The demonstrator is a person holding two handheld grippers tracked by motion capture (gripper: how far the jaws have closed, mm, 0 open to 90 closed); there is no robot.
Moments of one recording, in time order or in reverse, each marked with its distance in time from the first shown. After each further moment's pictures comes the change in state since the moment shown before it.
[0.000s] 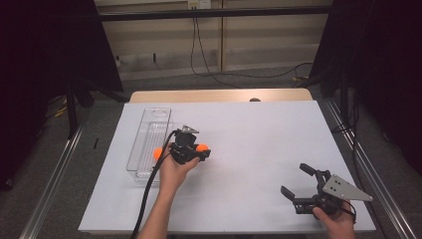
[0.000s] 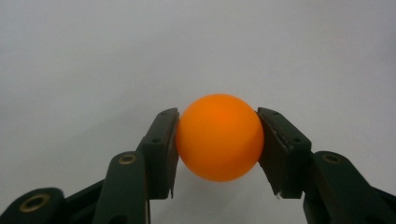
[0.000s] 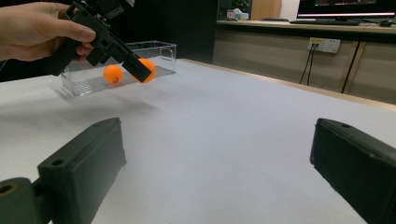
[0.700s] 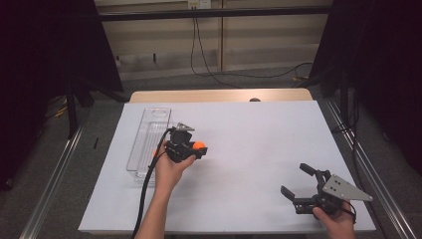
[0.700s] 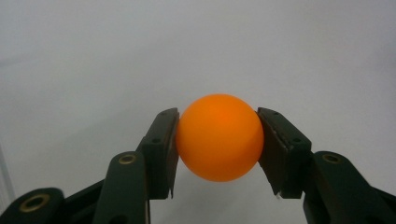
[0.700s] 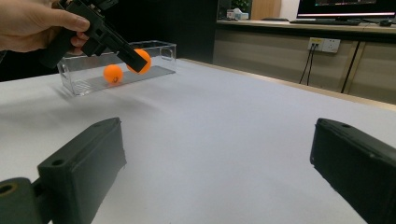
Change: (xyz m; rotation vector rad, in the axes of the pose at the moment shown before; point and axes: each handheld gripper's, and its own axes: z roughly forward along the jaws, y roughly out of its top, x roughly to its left) left arm 0.004 0.003 -0.013 -0.019 0.004 -0.006; right arm 0.000 0.000 0.000 0.001 0.001 0.000
